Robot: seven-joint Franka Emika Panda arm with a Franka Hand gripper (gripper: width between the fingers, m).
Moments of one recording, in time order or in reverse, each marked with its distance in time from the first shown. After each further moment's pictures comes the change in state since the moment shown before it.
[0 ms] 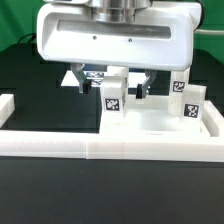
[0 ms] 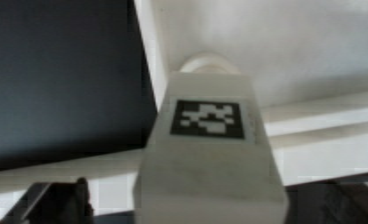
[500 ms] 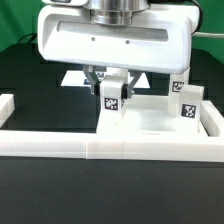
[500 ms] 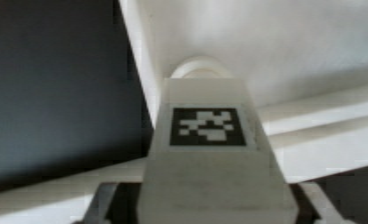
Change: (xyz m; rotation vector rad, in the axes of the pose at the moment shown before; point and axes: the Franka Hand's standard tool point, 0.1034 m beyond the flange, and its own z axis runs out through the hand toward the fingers) arm 0.000 0.000 0.000 0.000 -0.001 0.153
